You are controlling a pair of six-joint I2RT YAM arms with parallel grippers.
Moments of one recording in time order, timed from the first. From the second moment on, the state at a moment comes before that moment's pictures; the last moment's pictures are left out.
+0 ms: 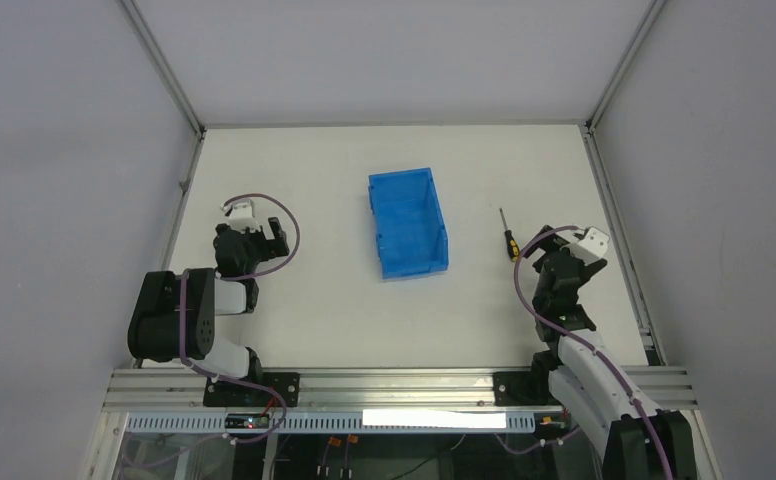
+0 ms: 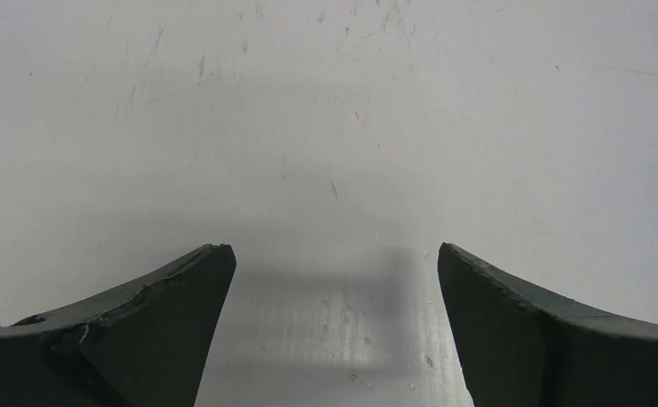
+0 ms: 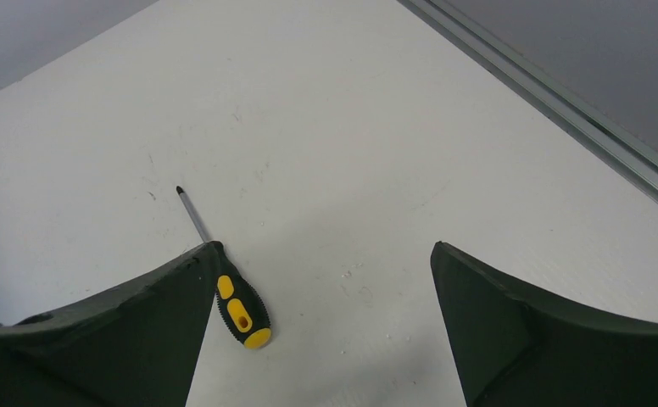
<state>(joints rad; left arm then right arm) 0.06 1.50 0.27 1.02 0.09 -0.13 0.16 0.73 0.17 0.30 0.60 0.37</state>
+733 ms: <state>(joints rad) 0.05 1.50 0.31 0.96 0.09 -0.13 0.16 1.39 1.13 -0.53 0.28 0.22</state>
